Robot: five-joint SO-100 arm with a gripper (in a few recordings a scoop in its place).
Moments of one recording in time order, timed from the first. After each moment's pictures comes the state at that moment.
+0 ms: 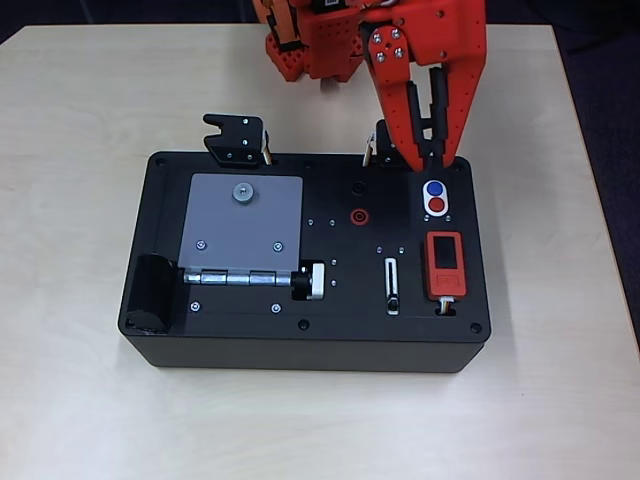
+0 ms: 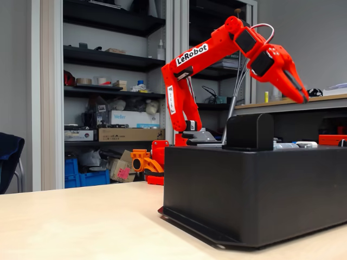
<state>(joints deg) -19.5 112.5 92.7 69.3 96.7</state>
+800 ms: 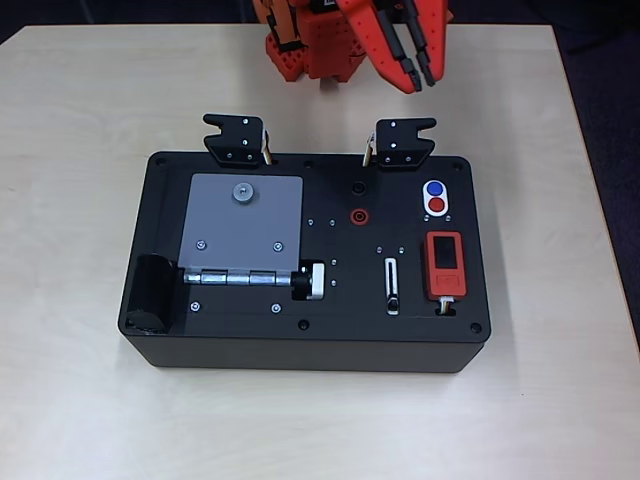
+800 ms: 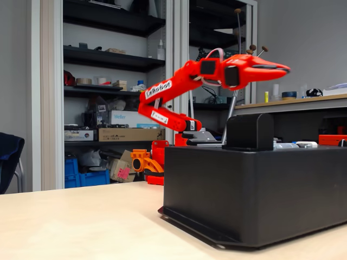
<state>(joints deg) -18.2 169.0 149.0 28.8 113.8</state>
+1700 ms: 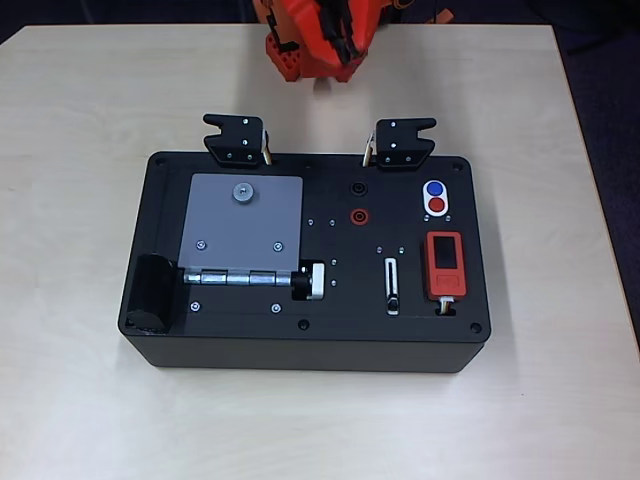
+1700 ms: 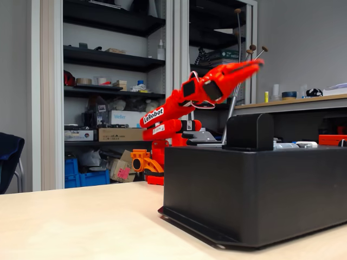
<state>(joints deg) -6.9 189.3 172.0 3.8 125.1</state>
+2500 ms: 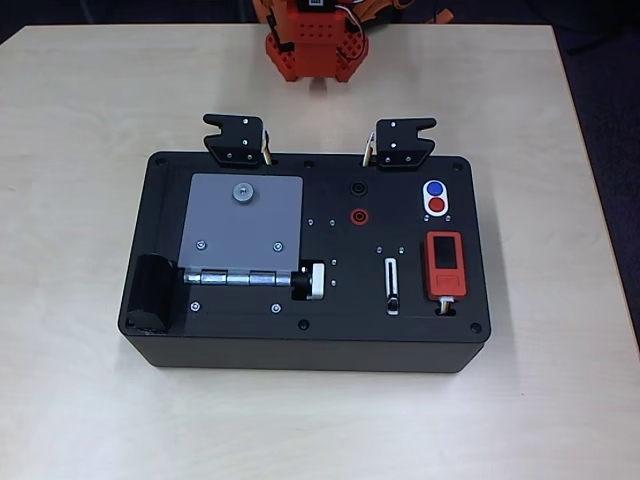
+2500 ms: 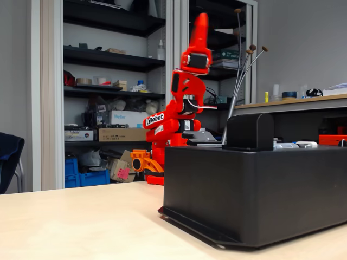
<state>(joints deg) -0.7 190.5 179.9 -73.5 158.4</state>
